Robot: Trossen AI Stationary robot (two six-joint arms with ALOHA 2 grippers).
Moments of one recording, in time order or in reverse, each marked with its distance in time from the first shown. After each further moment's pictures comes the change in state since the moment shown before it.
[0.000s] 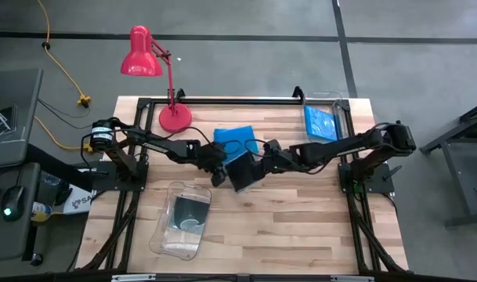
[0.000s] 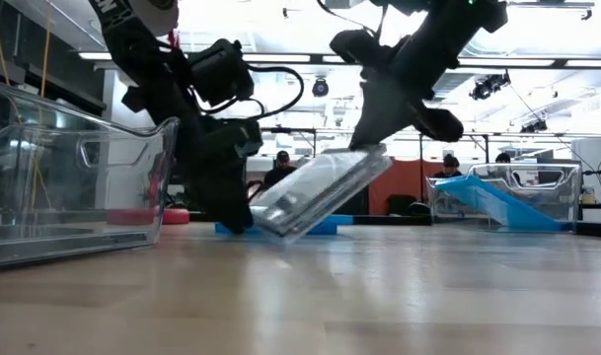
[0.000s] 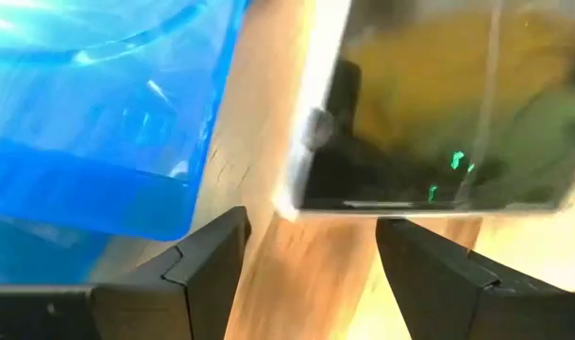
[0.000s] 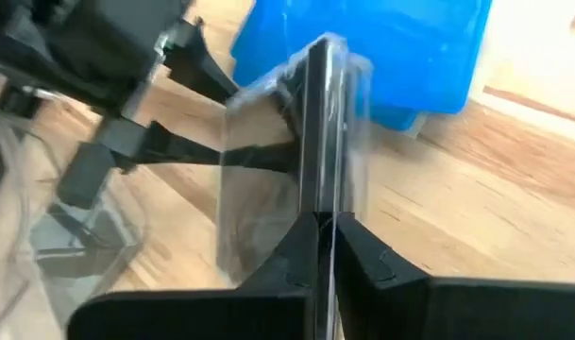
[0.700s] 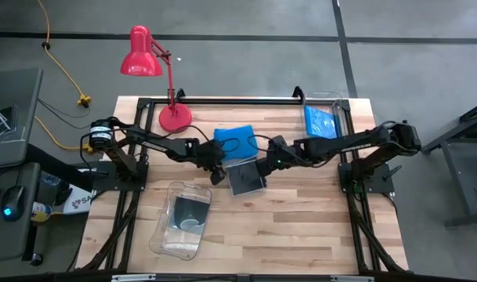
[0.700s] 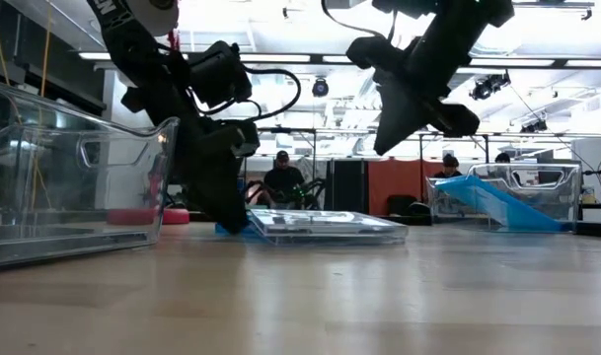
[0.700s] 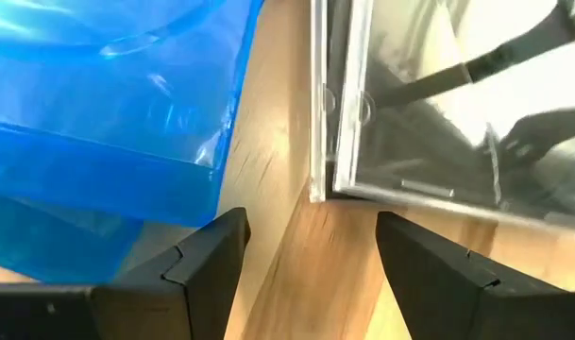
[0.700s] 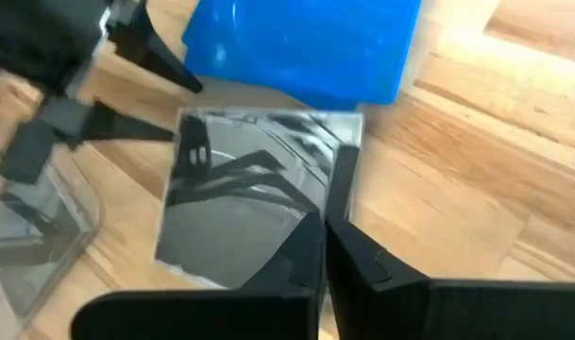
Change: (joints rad) left arm -0.003 0.001 -0.008 0.009 0.025 0.005; right arm -0.045 -0.060 0.000 -0.155 -0.049 -0.033
